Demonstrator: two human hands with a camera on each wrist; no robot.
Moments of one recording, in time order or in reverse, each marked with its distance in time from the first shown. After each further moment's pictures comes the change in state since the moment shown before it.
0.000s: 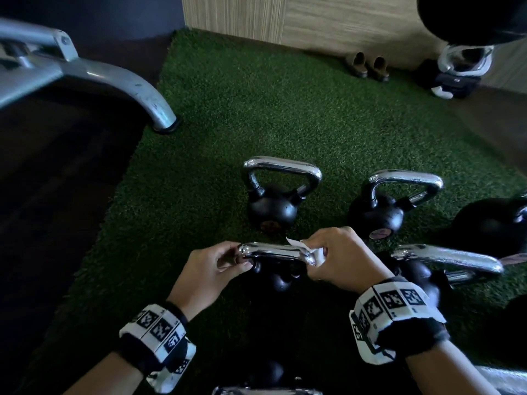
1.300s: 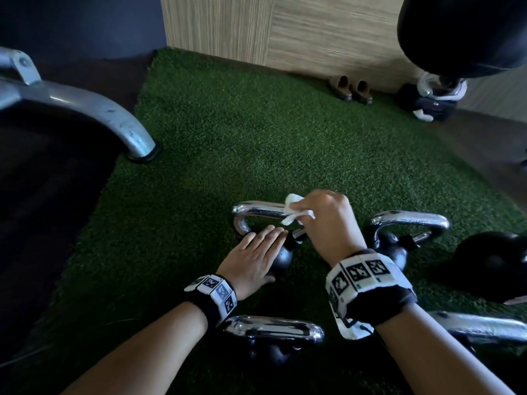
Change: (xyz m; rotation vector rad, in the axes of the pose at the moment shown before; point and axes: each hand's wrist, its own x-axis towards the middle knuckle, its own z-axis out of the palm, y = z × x) left_hand 0.180 -0.034 0.056 1.190 -0.135 0.548; right_hand 0.131 -0.022 -0.047 -0.060 0.500 -0.040
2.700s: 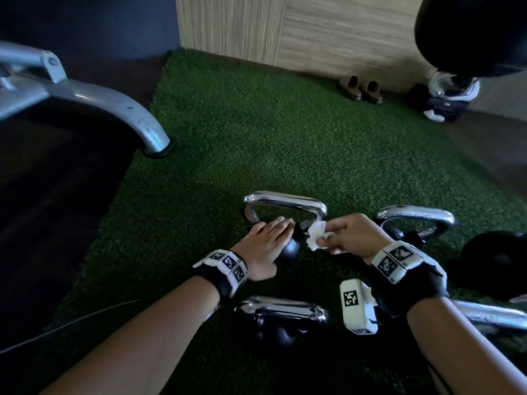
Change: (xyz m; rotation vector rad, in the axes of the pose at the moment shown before) left_hand 0.006 -0.001 -0.057 -0.271 -0.330 0.041; right_hand -0.019 0.057 -0.005 0.555 -0.457 0.544
